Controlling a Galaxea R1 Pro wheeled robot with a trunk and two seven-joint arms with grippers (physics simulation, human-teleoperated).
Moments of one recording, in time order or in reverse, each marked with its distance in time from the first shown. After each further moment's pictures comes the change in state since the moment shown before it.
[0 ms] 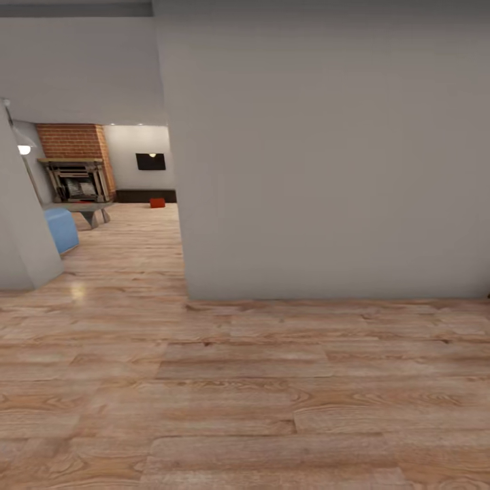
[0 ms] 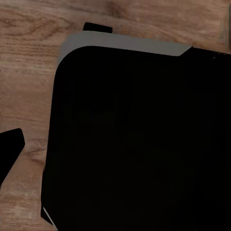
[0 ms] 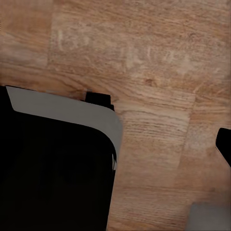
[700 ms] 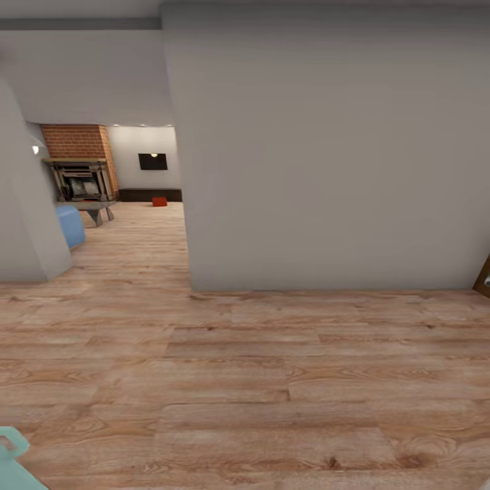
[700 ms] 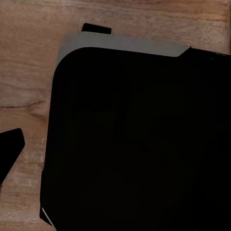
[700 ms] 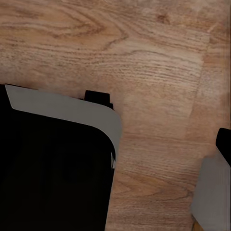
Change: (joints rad) left arm 0.000 -0.002 -0.001 -0.002 0.000 0.000 0.000; right arm 0.000 -0.001 0.000 0.000 0.001 0.006 -0.001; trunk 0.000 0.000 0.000
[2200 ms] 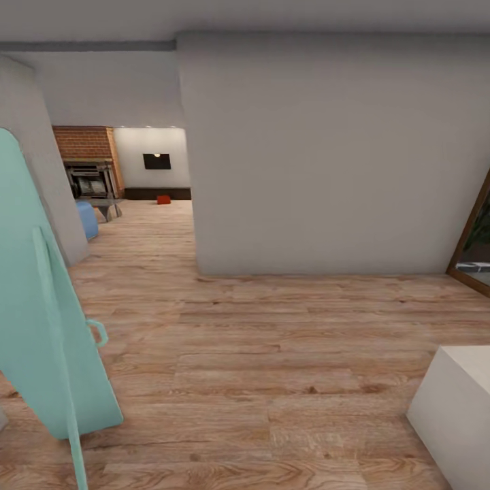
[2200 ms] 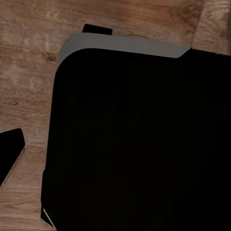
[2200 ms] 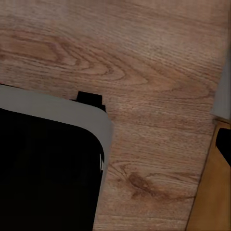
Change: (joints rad) left arm 0.000 0.002 -0.002 -0.003 0.001 0.002 0.000; right arm 0.000 -0.016 0.014 0.000 0.012 -0.012 0.002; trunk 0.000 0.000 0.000
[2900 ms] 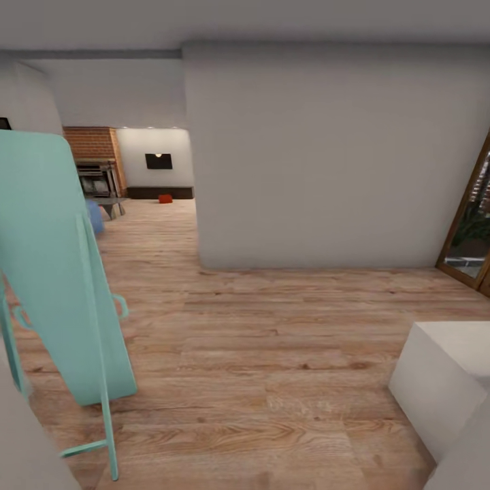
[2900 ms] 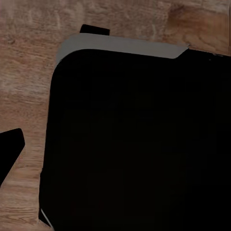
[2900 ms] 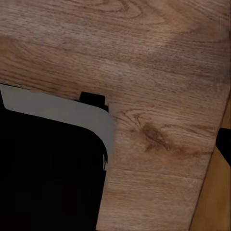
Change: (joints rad) left arm -0.001 0.000 0.000 -0.003 0.000 0.005 -0.008; right arm 0.000 0.000 -0.003 0.000 0.001 -0.003 0.013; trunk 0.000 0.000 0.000
